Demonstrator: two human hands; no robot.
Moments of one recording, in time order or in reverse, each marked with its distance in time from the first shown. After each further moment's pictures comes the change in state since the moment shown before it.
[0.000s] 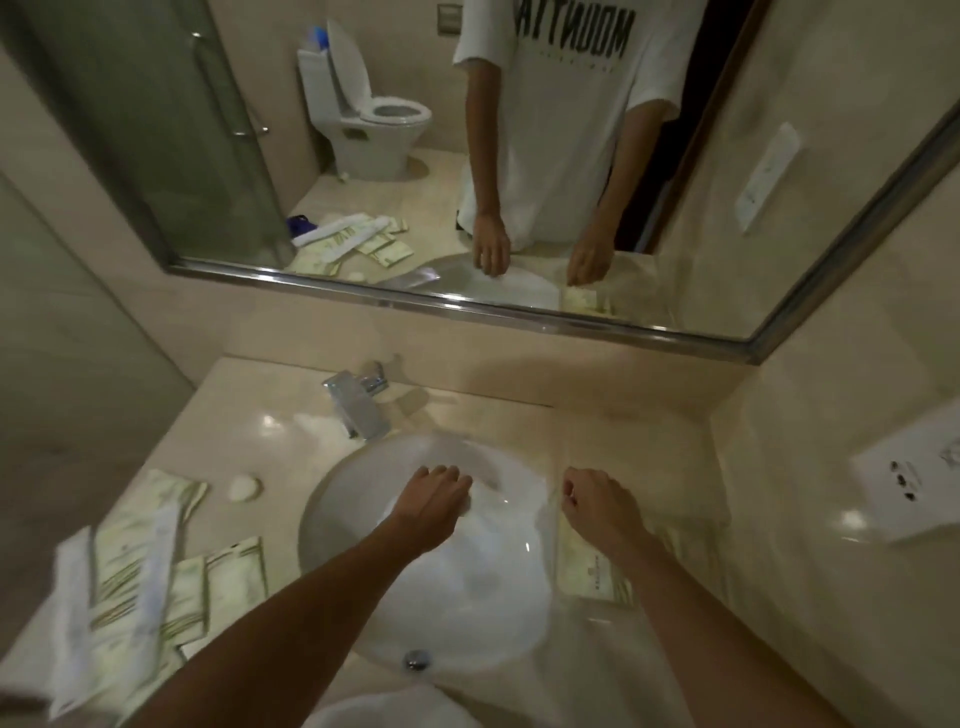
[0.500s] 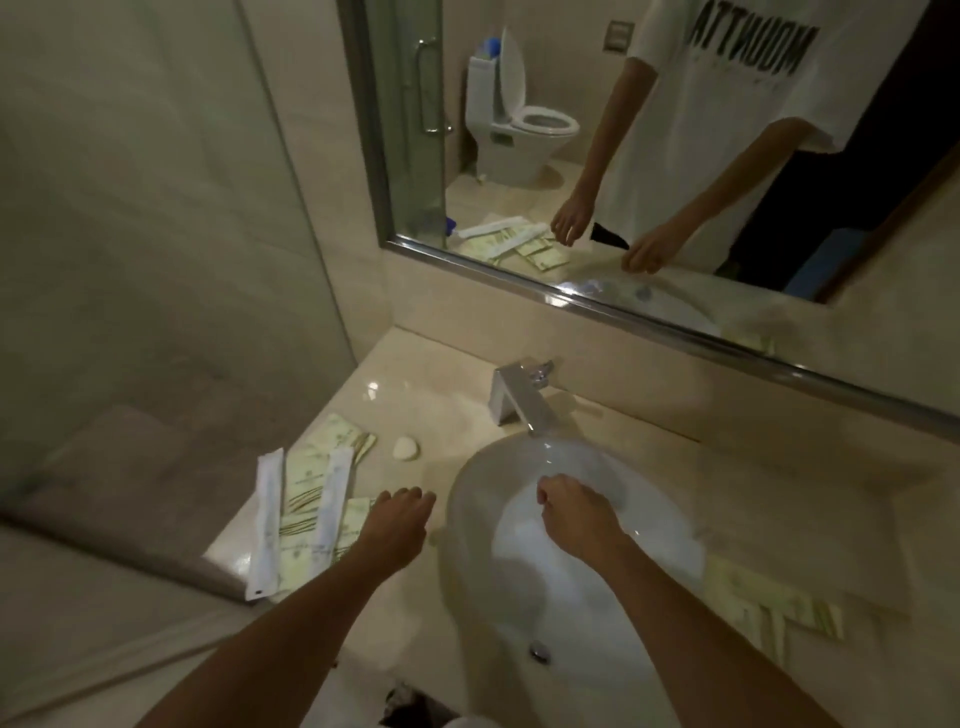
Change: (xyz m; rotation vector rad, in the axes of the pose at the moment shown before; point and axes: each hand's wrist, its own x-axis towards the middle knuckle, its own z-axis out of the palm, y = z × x) left_hand -0.184 -0.153 0.012 -0.068 -0.115 -0.467; right_hand 0.004 -0.217 0.051 -0.024 -0.156 -0.342
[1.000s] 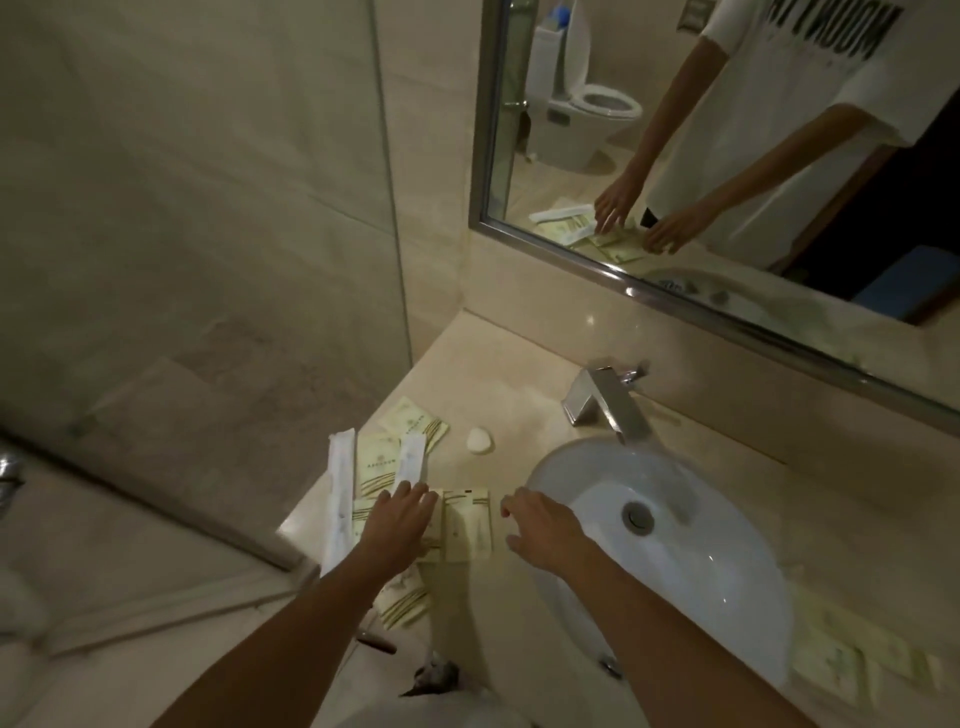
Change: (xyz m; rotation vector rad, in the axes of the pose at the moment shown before) left_hand -0.029 -0.114 0.037 -0.015 -0.002 -0.014; right_hand 0.040 -0.133 0.064 -0.100 -0.238 -0.223
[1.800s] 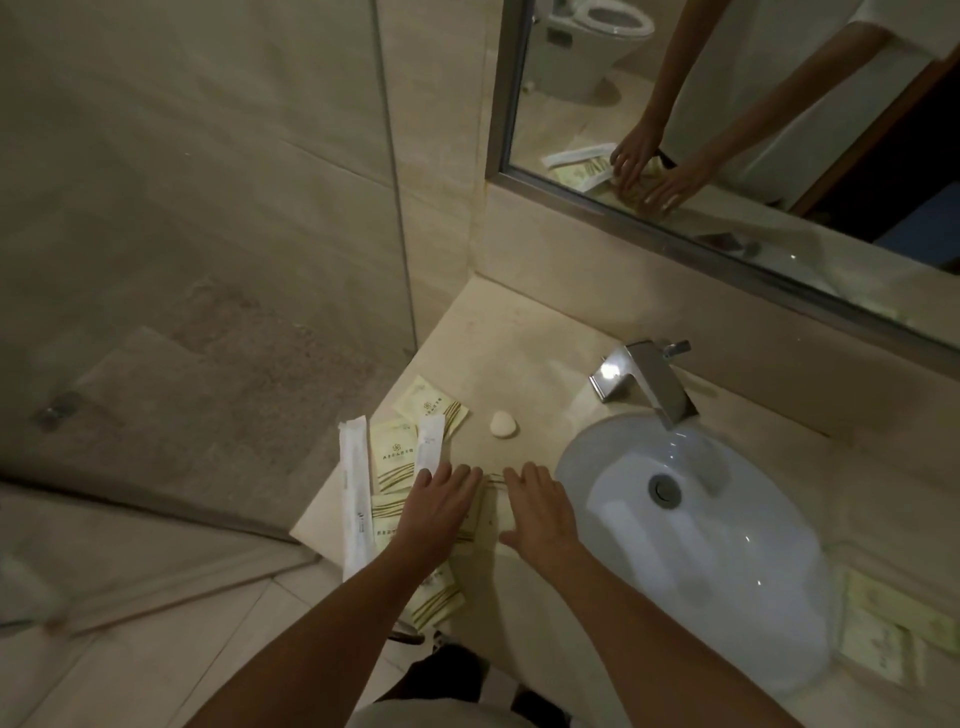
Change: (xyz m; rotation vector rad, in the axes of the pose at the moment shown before) left_hand 0.029 -0.009 0.017 -0.011 0.055 0.103; right_hand 0.049 -0.043 0.040 -0.182 0.078 0.159
